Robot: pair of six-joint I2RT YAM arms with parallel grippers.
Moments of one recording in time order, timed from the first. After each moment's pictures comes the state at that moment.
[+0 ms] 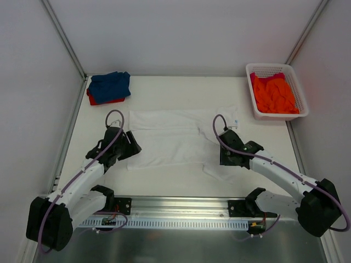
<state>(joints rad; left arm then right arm) -0.31 0.96 0.49 -0.37 -0.01 -0.66 0.66 1.11 0.70 -0.75 0.30 0.58</state>
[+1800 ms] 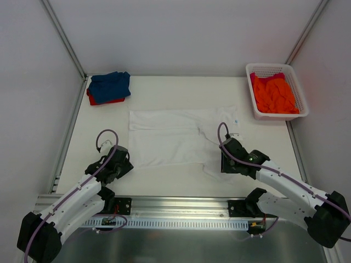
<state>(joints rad) -0.47 0.70 0.31 -0.63 -0.30 -1.04 0.74 0.95 0.60 -0.79 0.28 0.65</state>
